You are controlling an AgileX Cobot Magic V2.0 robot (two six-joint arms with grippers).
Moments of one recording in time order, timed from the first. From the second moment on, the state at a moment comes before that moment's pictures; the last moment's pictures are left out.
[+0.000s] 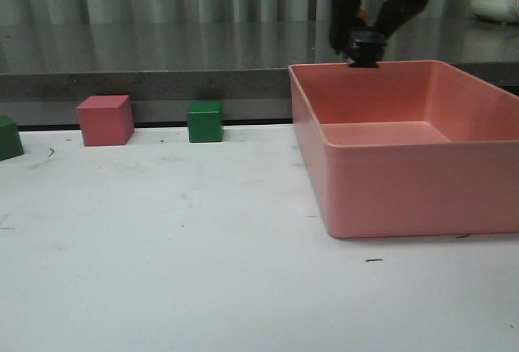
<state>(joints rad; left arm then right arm) 0.02 0.43 -0.43 0.05 0.17 -0.04 0.37 1.88 -1.75 0.01 0.93 0.31</state>
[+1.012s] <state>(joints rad) 0.02 0.43 -0.43 0.05 0.17 -0.04 0.78 2.47 -2.28 0.00 1.16 0.53</state>
